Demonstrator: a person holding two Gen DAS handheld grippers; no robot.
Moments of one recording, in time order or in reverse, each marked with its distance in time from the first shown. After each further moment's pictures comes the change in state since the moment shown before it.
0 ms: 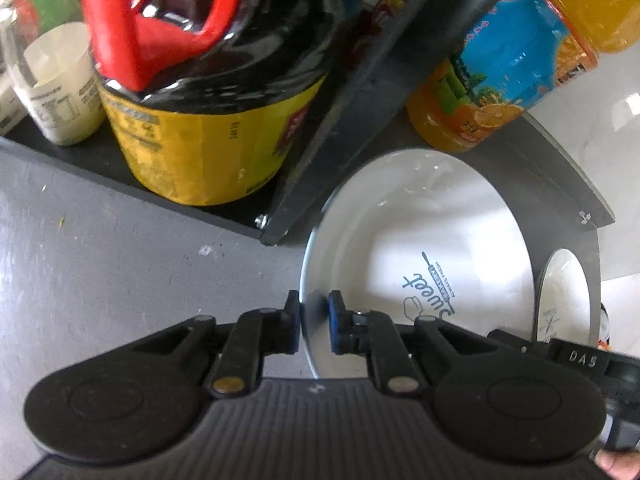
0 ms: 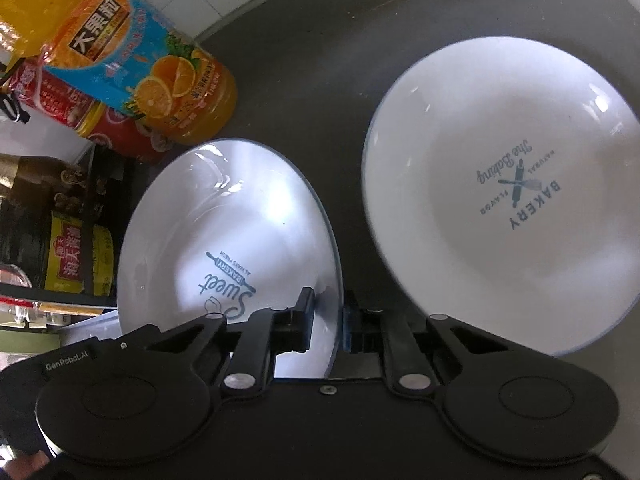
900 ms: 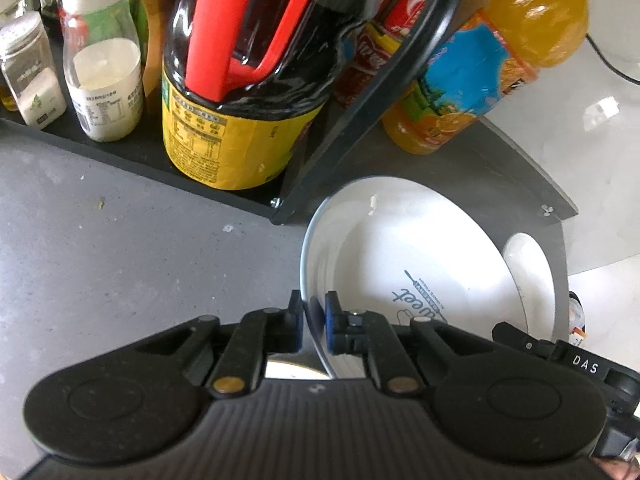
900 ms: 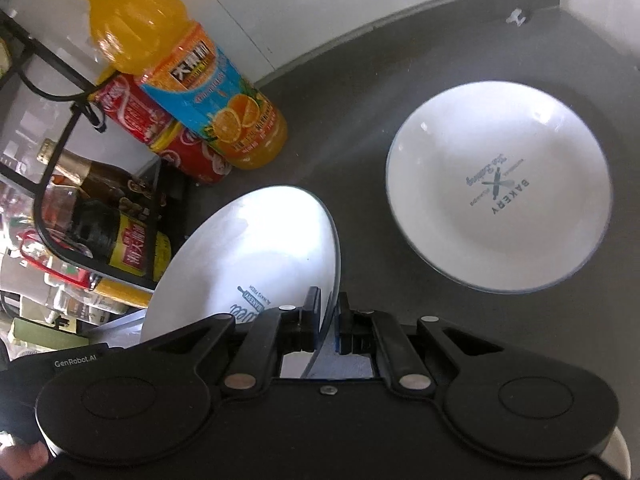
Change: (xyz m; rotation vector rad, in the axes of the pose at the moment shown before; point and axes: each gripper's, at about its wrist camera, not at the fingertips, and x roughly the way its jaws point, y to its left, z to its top) left arm -0.051 0.013 -0.016 0.039 -0.049 -0.083; right arm -0.056 0.018 -0.046 -0.019 -0.202 0.057
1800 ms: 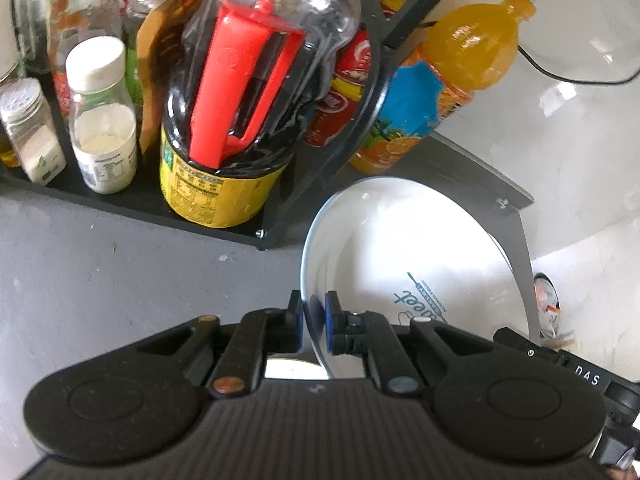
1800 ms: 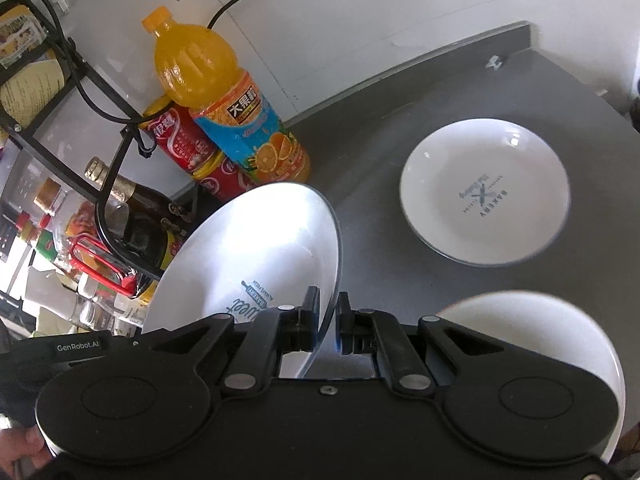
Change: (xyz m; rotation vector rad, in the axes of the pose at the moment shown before) left arm -0.053 0.006 0.010 0.114 -0.027 -0.099; right arm -0.063 0.038 -0.037 0.028 -0.157 -0.033
